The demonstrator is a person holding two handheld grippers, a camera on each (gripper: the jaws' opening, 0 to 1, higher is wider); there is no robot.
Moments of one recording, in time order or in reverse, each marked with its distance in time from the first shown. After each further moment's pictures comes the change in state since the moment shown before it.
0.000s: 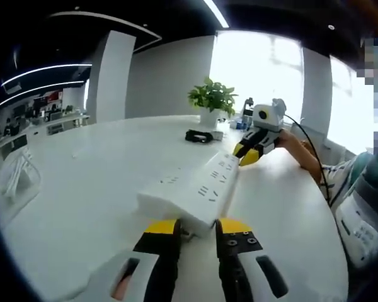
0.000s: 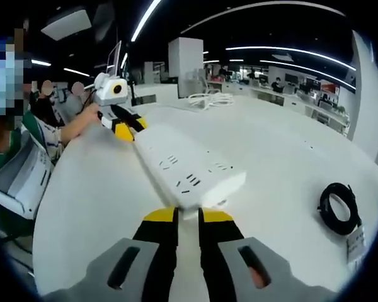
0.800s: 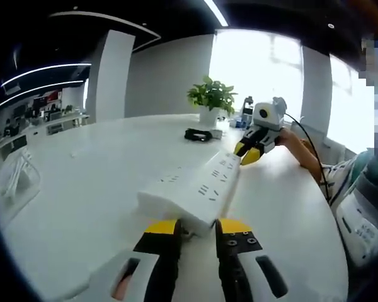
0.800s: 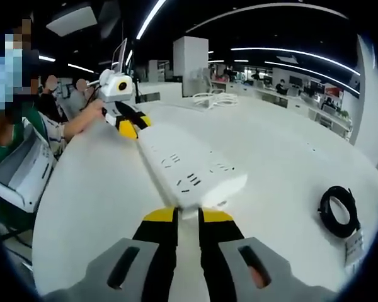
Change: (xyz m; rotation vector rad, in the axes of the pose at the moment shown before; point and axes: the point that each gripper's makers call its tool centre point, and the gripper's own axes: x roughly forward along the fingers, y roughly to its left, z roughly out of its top) left arm 0.001 0.000 -0.002 0.006 0.010 0.001; right arm -0.001 0.003 -0.003 -0.029 0.005 0.015
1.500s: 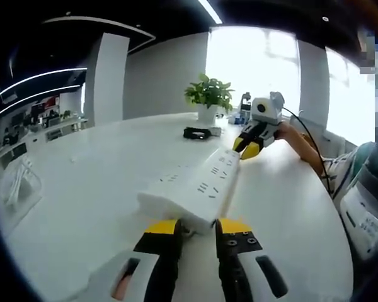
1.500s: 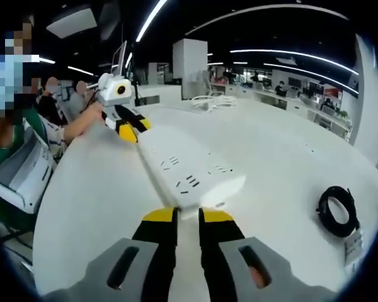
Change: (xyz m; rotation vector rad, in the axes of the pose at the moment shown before) left arm -0.001 0.001 -0.002 0.055 0.014 0.010; right arm -0.004 -0.002 0.003 0.006 -0.023 -0.003
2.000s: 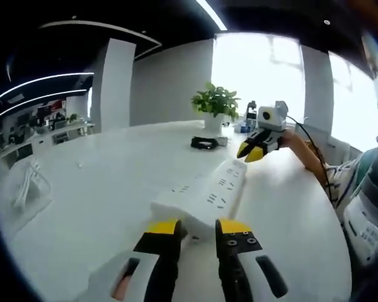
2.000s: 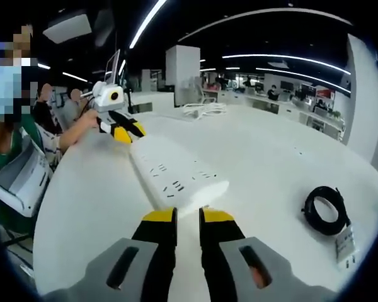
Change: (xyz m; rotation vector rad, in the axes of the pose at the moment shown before) left arm -0.012 0.010 0.018 -0.041 -0.078 0.037; right arm -0.016 -0.018 0.008 0.031 -0.045 -0.065
